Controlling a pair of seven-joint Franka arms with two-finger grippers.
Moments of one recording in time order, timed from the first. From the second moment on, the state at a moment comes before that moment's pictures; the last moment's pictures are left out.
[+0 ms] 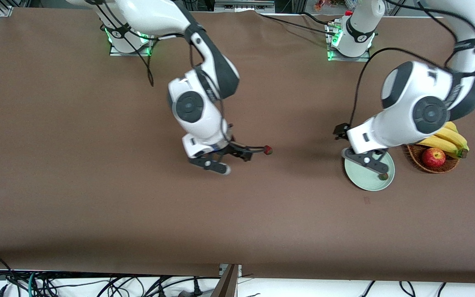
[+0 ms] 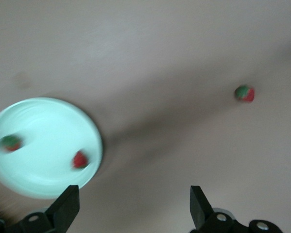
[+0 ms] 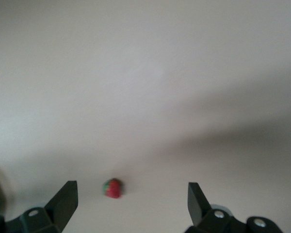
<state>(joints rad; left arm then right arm) 0.05 0.36 -0.35 -1.72 0.00 1.91 0.11 0.85 0.77 -0.39 -1.14 0.47 1.97 0.76</state>
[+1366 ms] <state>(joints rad) -0.32 0.68 -0.35 -1.83 0.28 2.42 -0.64 0.78 0.21 -0.58 -1.62 0.23 1.73 0.22</state>
